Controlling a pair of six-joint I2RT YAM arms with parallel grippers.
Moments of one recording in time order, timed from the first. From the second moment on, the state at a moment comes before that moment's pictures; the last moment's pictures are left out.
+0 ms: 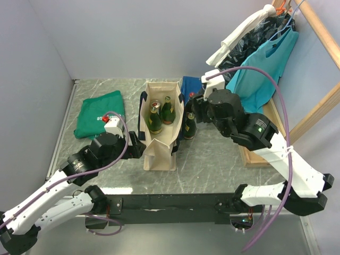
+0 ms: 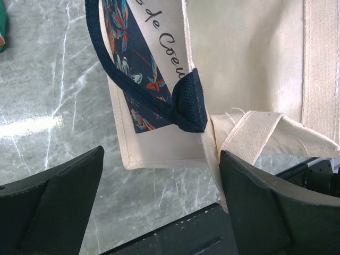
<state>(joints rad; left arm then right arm) -0.80 0.69 0.79 -0.61 -0.23 -0.65 0.92 1.21 1.65 -0.89 0.60 0.13</state>
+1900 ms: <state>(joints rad) -0.80 0.61 0.79 -0.65 -0.27 -0.65 0.54 1.30 1.20 -0.68 0.32 0.25</state>
